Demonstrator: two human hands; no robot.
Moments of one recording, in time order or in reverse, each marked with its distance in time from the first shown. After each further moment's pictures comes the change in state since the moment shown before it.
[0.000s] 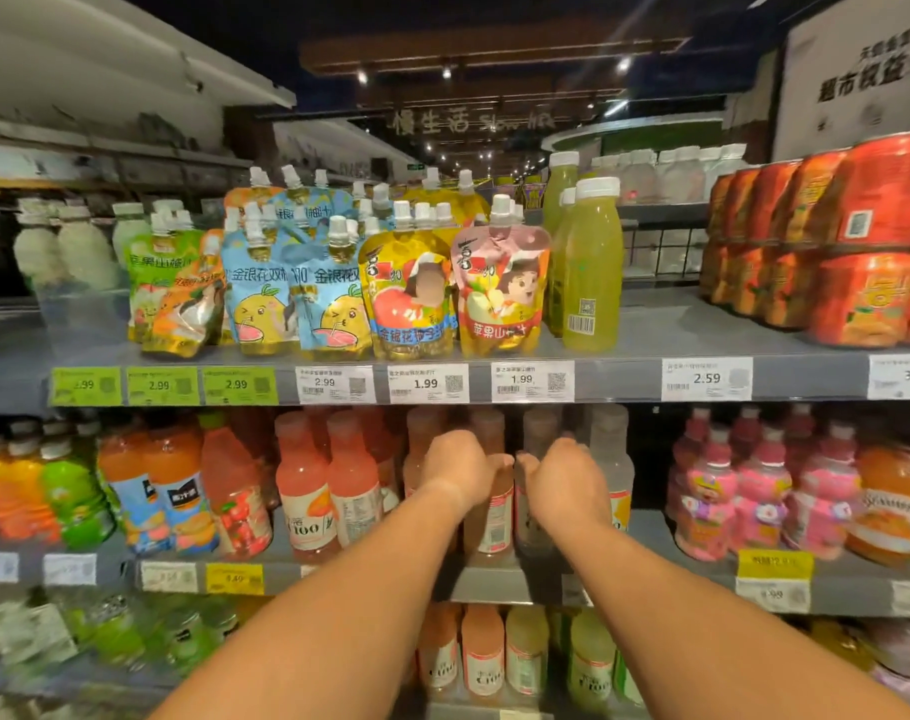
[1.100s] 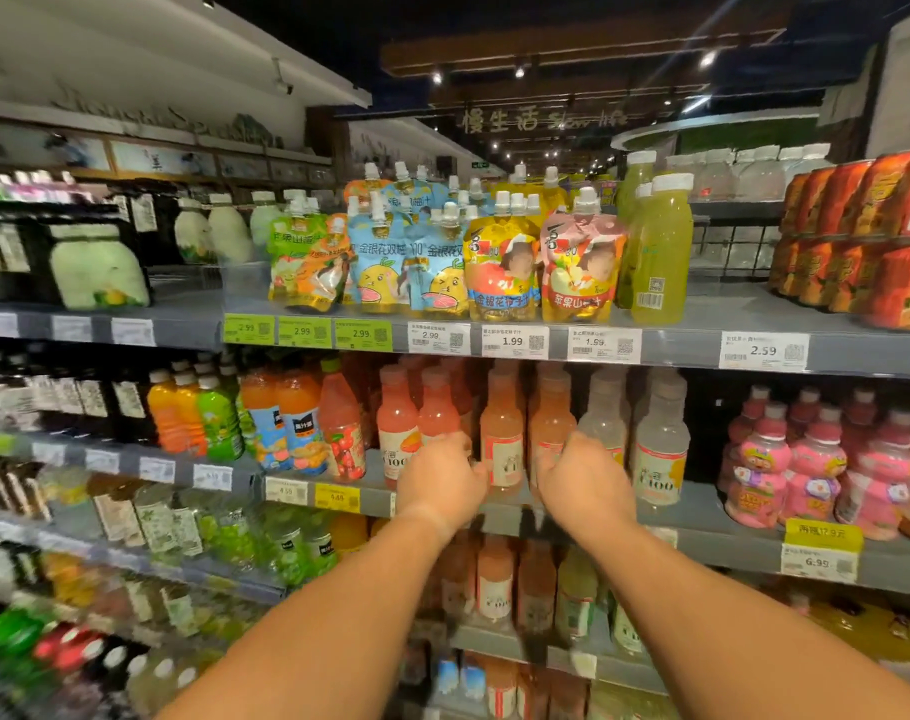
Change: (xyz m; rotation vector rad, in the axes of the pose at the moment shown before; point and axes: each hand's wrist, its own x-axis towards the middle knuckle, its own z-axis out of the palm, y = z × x) left_hand -0.110 -0.093 -0.044 0.085 0.250 0.062; right_hand -0.100 -0.030 -0.013 -0.117 -0.045 -0.194
